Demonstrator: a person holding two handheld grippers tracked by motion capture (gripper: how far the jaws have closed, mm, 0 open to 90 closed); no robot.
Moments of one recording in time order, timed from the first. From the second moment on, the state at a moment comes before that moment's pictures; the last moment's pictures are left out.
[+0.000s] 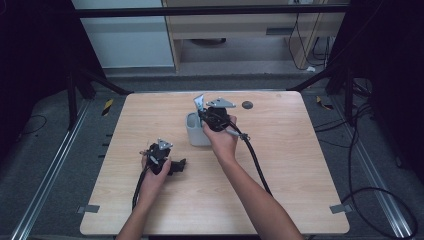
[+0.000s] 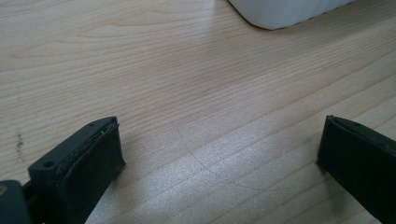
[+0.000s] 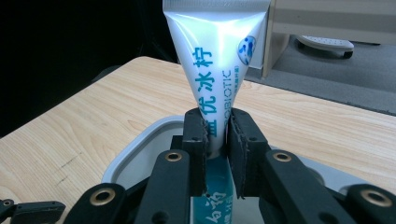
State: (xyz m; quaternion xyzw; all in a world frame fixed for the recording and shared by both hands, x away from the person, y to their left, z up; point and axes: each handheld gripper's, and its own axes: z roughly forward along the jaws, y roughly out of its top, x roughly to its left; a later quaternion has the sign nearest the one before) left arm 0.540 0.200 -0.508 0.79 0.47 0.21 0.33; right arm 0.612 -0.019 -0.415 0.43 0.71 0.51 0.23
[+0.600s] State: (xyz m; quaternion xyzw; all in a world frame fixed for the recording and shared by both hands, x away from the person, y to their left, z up) left arm 0.540 0.200 -0.508 0.79 0.47 0.21 0.33; right arm 0.604 -0.028 -0.404 0.42 0.71 0.52 0.24
